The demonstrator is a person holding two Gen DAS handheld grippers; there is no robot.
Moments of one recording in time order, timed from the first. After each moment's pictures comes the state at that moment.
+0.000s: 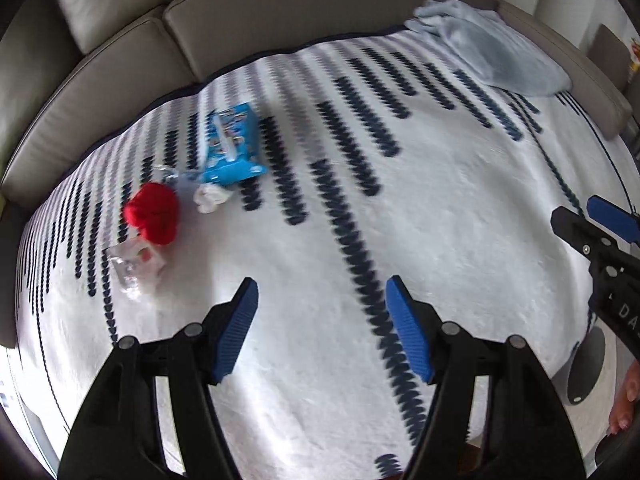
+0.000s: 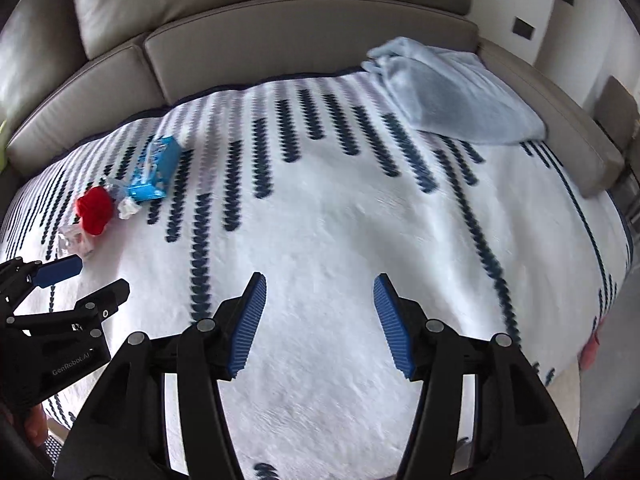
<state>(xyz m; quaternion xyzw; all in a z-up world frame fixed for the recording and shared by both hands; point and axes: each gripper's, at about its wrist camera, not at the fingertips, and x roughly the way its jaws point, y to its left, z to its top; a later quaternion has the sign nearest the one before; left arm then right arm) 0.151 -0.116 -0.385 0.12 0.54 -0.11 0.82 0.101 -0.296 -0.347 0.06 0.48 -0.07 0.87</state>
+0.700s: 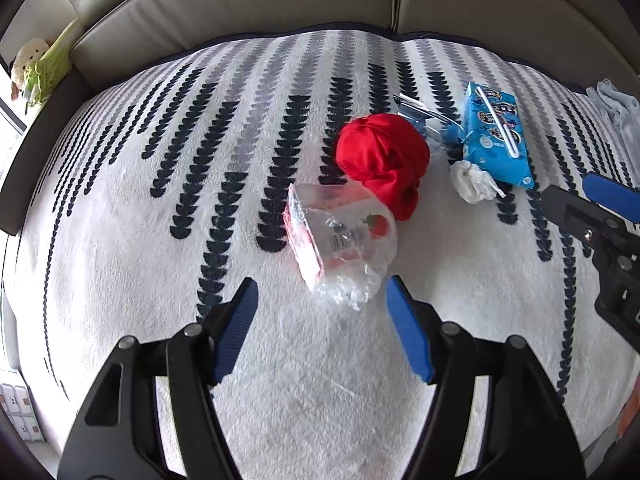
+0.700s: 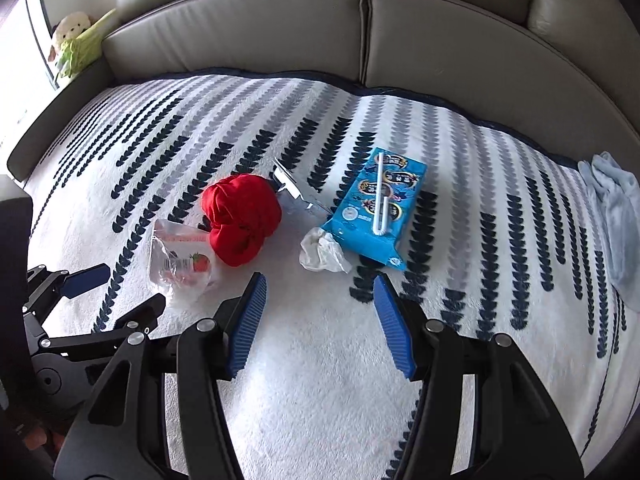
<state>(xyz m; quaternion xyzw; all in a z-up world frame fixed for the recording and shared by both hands) 0.224 0.083 -0.452 0.01 0.57 0.05 0.82 0.248 -0.061 -0.383 -0.06 0.49 0.14 0.86</state>
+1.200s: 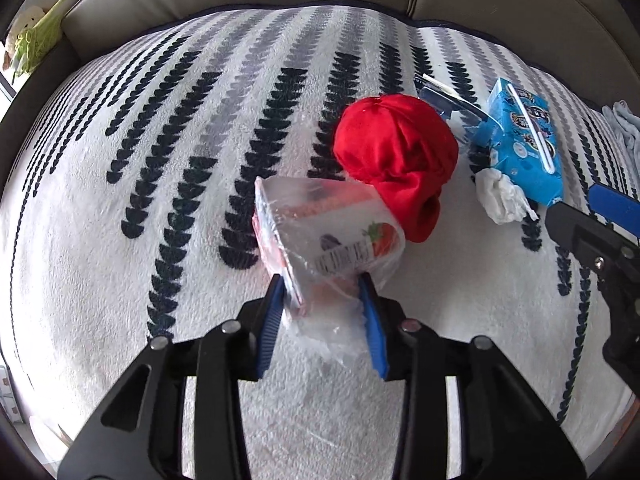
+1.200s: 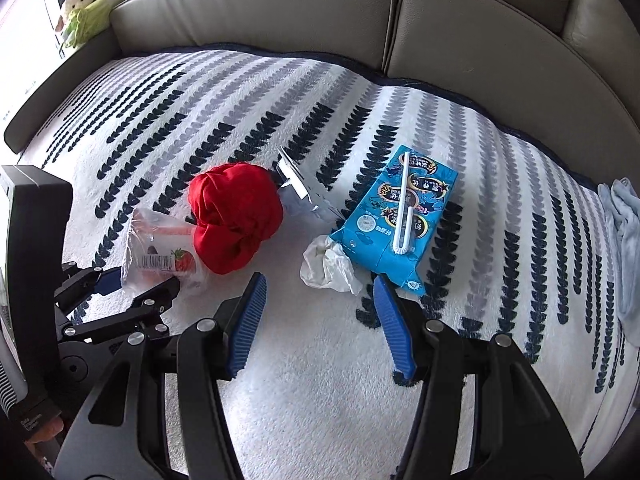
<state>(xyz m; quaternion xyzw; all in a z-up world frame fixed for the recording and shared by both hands) 0.252 0.086 -0.493 -0.03 0.58 0.05 0.81 0.273 -0.046 -0.410 -0.09 0.50 0.16 0.84</state>
